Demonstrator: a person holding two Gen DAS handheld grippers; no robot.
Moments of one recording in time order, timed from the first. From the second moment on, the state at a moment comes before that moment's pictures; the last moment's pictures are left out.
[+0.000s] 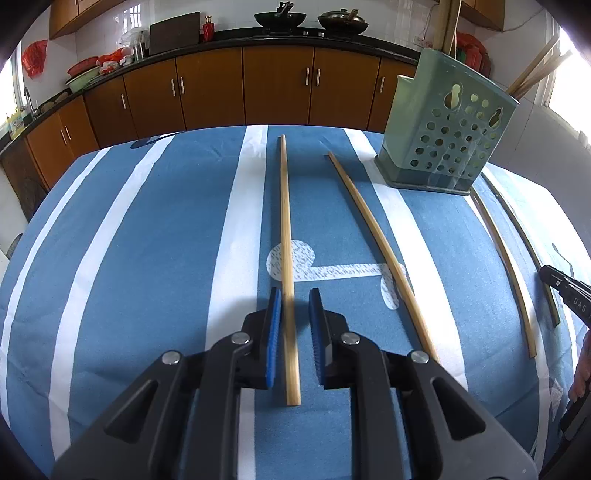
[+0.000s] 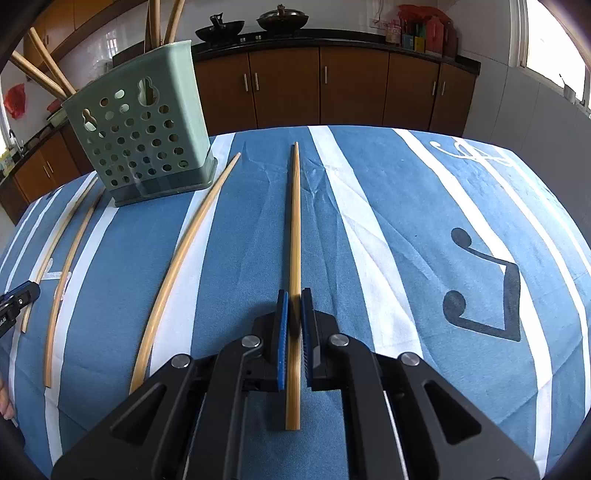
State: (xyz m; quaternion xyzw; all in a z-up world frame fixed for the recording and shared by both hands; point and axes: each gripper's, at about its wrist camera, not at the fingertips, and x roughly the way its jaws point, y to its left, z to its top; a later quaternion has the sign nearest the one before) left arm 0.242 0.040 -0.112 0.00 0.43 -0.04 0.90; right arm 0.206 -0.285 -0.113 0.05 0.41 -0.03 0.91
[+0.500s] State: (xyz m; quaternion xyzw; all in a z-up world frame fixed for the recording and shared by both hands) left arm 0.241 0.042 -0.113 -0.01 0.43 -0.05 0.90; right arm 0.207 -0.285 -0.112 0.05 0.42 -0.03 0.91
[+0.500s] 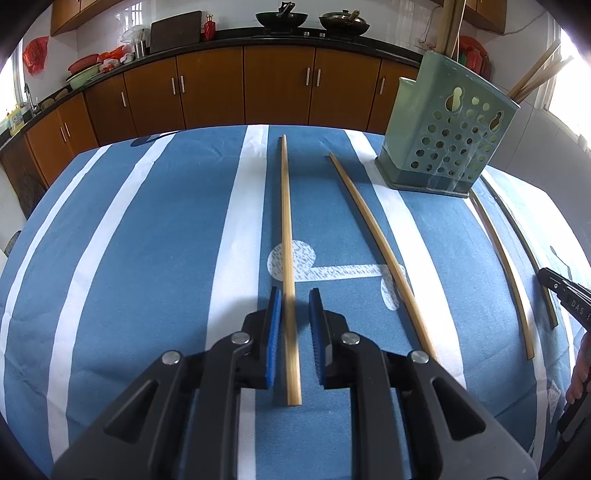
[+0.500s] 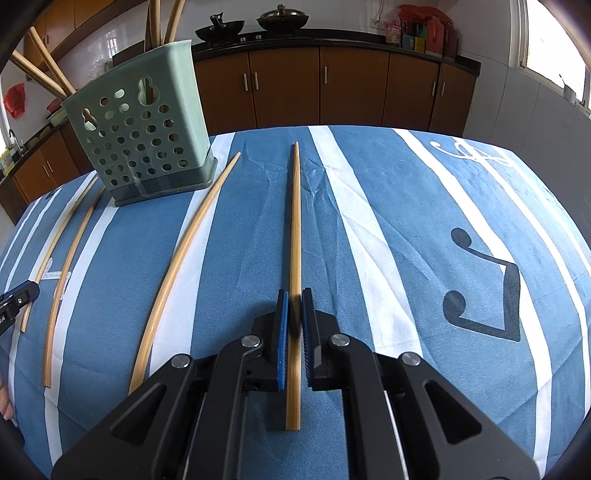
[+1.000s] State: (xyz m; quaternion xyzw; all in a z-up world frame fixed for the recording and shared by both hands) left arm 0.241 0.042 -0.113 -0.01 0.43 -0.05 0.90; right arm 0.207 -0.284 -0.112 0.05 0.42 -0.03 0.91
